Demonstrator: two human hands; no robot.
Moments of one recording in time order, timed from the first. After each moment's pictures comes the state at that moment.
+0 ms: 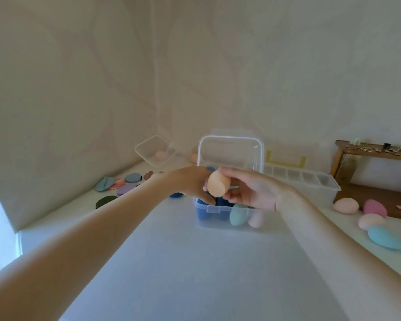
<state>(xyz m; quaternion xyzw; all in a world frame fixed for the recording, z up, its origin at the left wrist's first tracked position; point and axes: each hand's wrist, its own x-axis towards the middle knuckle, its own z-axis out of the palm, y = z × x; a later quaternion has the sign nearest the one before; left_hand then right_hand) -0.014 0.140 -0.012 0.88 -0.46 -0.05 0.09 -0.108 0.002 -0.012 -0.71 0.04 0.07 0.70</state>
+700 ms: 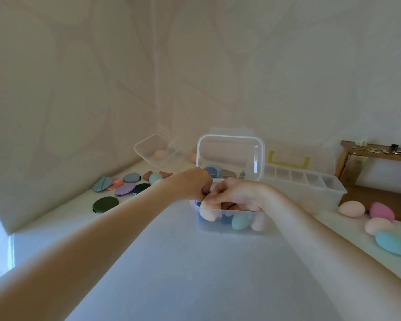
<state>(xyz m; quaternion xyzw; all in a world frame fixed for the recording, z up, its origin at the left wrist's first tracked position) -0.003 0.132 -0.024 0.89 -0.46 0.02 -0.02 -0.081 0.016 -0.026 -0.87 0.11 0.13 0.46</state>
